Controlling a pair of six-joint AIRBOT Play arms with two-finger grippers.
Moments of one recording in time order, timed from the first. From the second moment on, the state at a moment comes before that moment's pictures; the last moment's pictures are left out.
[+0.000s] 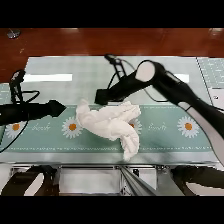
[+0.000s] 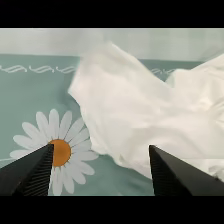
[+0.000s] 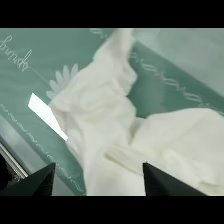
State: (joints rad) left arm 0.00 -0.71 0.70 1.12 -1.08 -1.50; right arm 0.55 -1.46 1.42 -0.96 1.10 1.57
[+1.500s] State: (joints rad) left arm 0.03 -1.10 0.61 0.56 -1.00 -1.02; right arm 0.41 -1.13 0.48 -0.66 0.90 1.48
